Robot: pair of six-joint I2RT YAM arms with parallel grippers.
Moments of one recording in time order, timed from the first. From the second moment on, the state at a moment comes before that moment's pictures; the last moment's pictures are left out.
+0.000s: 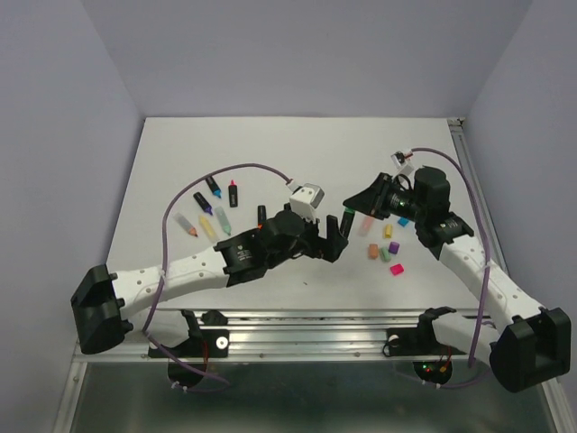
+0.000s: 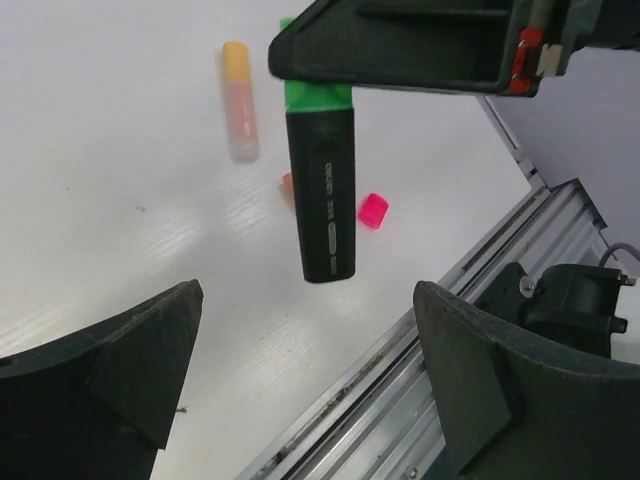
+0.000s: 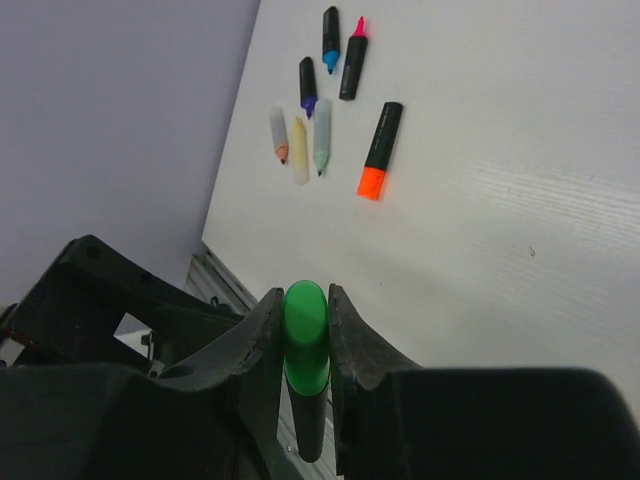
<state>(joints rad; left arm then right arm) -1.13 1.23 0.92 -0.09 -0.26 -0.61 0.28 1.08 0.80 -0.05 -0.58 0.75</state>
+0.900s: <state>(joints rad) -1.01 1.34 0.97 0.17 0.09 -0.55 0.28 1.01 0.69 0.25 -0.79 0.95</state>
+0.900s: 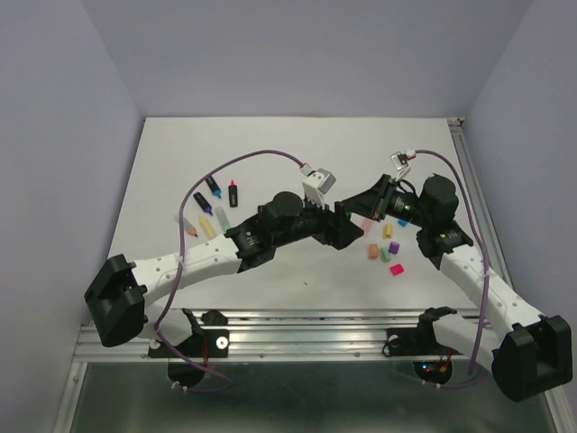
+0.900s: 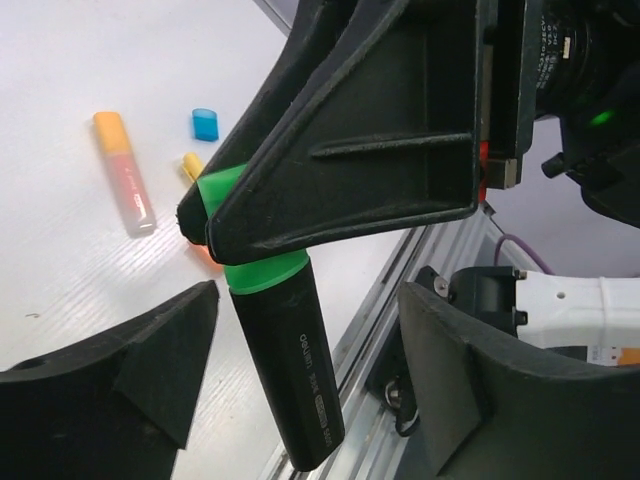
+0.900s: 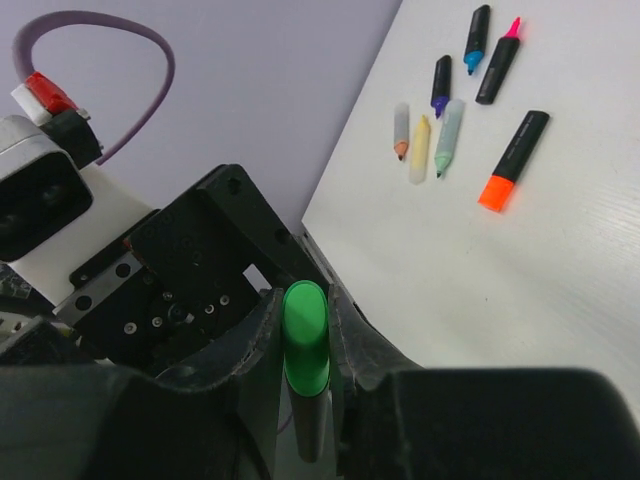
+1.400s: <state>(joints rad) -1.00 1.29 0.90 0.25 0.24 -0.61 0.28 1.03 0.68 0.43 -0.85 1.02</state>
